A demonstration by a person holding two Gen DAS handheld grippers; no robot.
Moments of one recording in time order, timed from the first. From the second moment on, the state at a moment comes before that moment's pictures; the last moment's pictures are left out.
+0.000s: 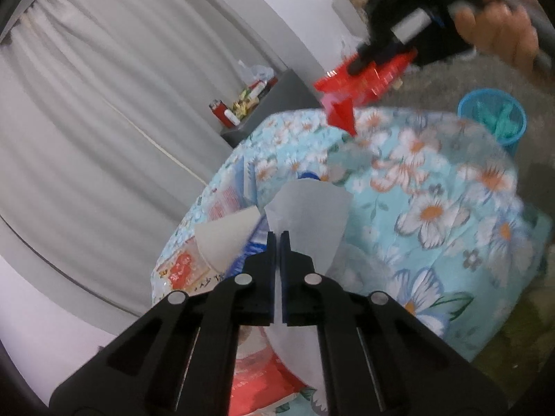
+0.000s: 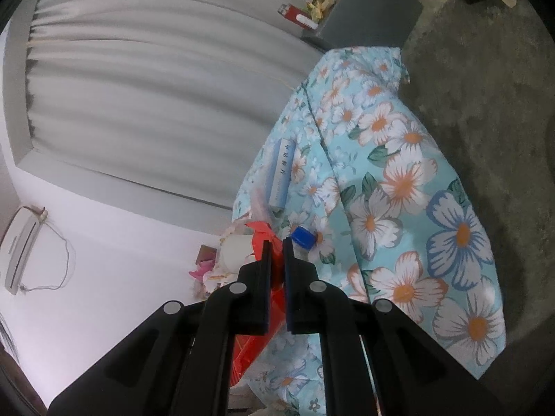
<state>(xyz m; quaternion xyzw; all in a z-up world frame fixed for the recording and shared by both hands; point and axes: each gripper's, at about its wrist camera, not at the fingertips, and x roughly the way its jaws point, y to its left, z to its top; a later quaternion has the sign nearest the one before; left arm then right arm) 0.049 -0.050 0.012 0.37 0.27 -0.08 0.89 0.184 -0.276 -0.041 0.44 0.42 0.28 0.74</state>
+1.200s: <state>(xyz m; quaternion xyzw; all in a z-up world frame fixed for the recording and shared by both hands) 0.272 -0.484 -0.050 0.12 0.47 -0.44 0.76 0.079 -0.586 -0.148 0.47 0.31 -0.23 0.79</state>
